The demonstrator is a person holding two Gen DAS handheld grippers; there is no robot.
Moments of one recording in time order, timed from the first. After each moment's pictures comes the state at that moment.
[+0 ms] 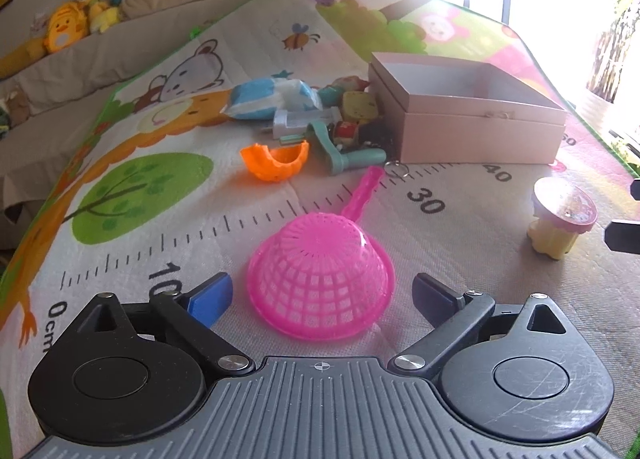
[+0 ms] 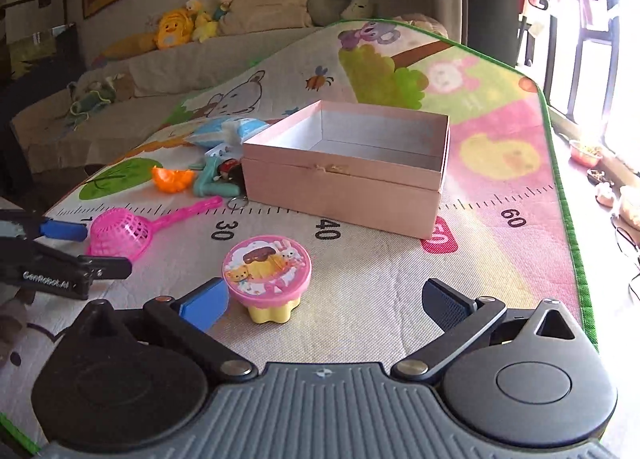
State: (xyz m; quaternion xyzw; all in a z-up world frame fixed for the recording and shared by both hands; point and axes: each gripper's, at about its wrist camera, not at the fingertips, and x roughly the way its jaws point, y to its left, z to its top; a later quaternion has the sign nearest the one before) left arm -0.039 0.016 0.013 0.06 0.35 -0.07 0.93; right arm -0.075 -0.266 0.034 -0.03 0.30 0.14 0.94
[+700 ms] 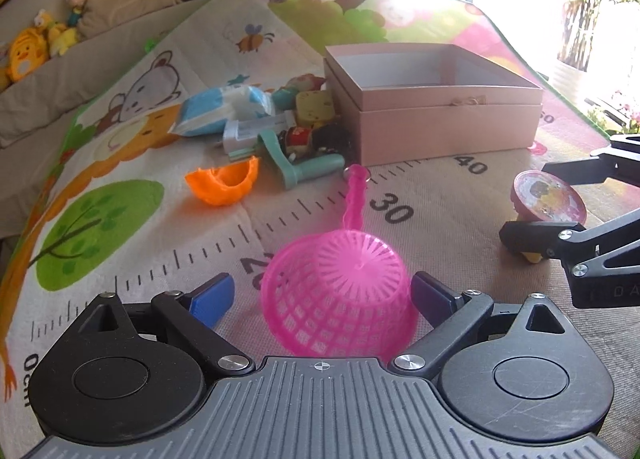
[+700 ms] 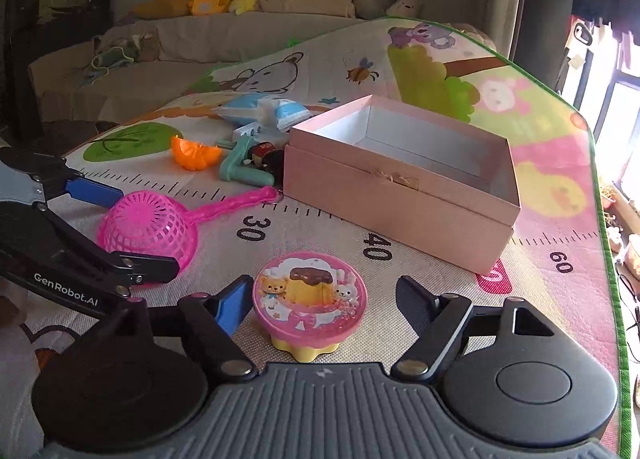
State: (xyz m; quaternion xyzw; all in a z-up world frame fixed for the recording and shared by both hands) left arm -0.019 -0.010 0.010 0.10 0.35 -0.12 0.92; right arm -0.035 -0.209 0.016 -0.11 0.31 0.16 0.93
